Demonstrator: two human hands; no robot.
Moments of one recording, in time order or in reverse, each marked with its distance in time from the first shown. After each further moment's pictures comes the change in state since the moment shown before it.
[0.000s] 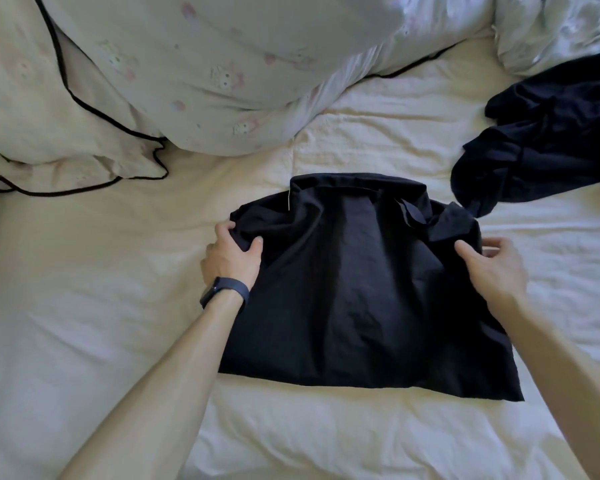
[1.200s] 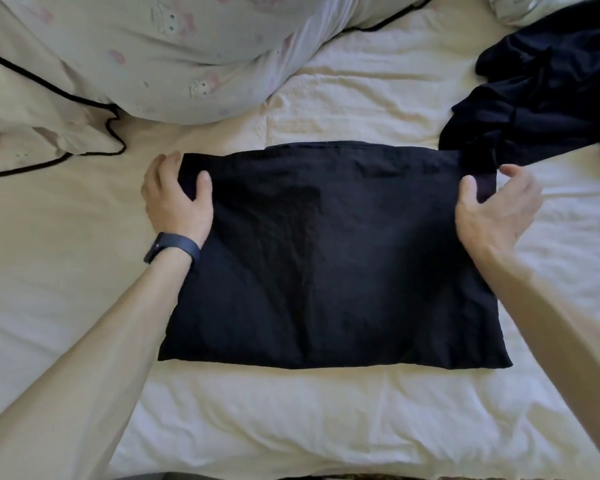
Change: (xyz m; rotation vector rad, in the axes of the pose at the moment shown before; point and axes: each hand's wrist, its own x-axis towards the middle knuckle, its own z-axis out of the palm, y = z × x) left_hand 0.055 -0.001 -0.005 -0.126 0.290 0.339; right_hand 0.027 -0.018 0.012 -0.102 0.365 -0.272
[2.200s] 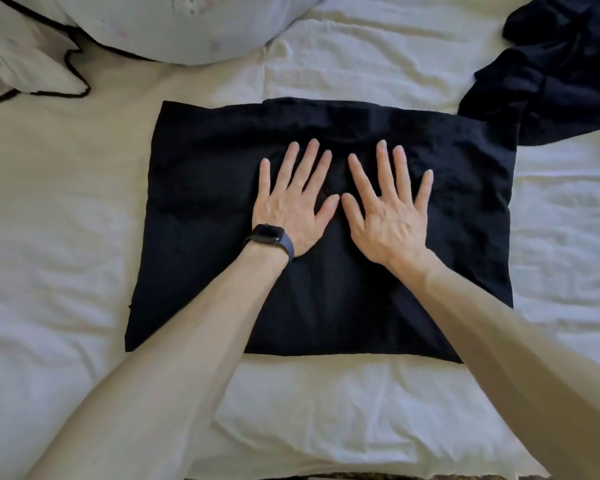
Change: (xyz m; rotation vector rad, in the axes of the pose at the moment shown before) left_hand -0.091 0.040 0.112 0.502 -0.379 0.592; right_hand -0.089 -0.017 0.089 -0.560 -0.320 -0.709
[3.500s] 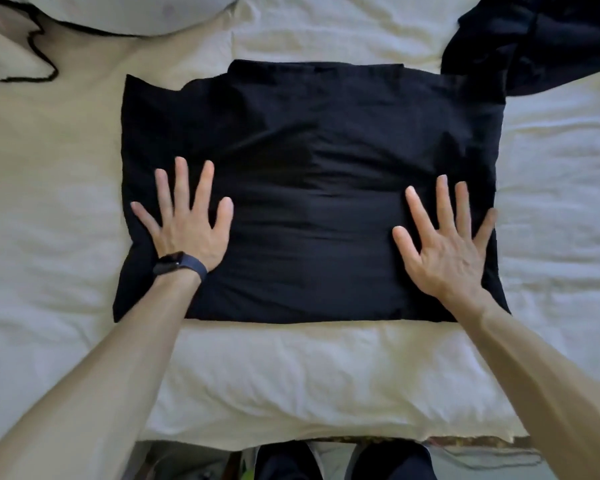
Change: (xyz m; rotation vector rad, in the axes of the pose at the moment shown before) left_hand -0.086 -0.086 0.018 -0.027 -0.044 -0.417; right_hand -0.106 0.097 0.023 0.025 -0.102 0.209
